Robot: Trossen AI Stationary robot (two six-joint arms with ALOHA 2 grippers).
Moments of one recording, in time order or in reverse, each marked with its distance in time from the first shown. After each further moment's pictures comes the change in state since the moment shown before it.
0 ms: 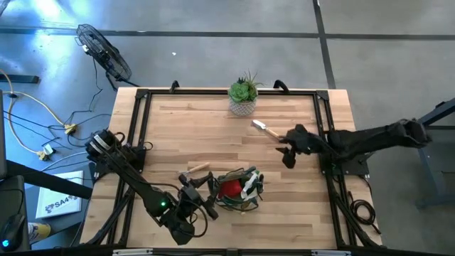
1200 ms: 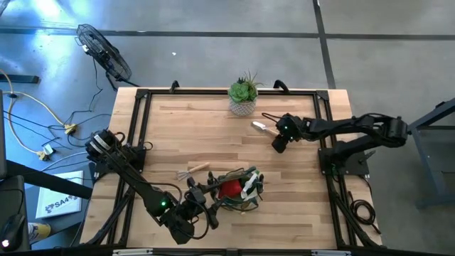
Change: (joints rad) left arm 0.000 0.001 0.000 0.051 0.242 0.026; right arm -0.437 0.475 0.033 0.155 -0.159 -0.131
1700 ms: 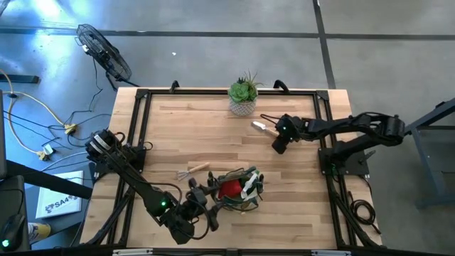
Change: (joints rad) left arm 0.000 0.000 0.000 0.001 0.058 -0.009; right arm 0.000 0.065 0.005 -0.022 0.022 -0.045
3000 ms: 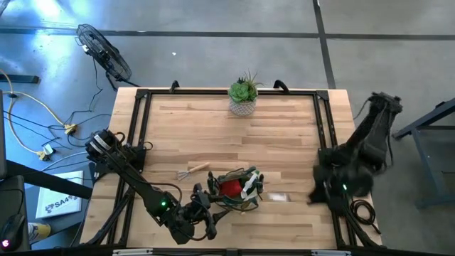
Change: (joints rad) left arm 0.000 0.001 0.000 0.000 0.224 -0.060; right arm 1.416 -0.462 0.466 -0.492 0.190 0.864
